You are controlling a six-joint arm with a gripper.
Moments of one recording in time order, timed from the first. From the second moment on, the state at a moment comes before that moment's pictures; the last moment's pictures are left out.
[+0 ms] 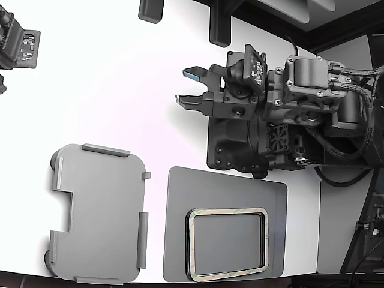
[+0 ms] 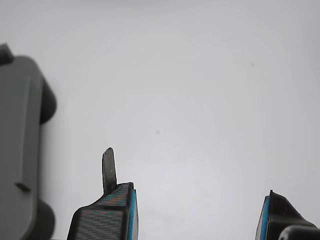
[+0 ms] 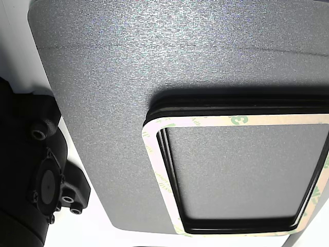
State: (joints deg) arm -1.8 168.0 152.4 55.6 4.3 6.1
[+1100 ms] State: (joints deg) arm 12.6 134.8 116.5 68.8 7.2 -48.3
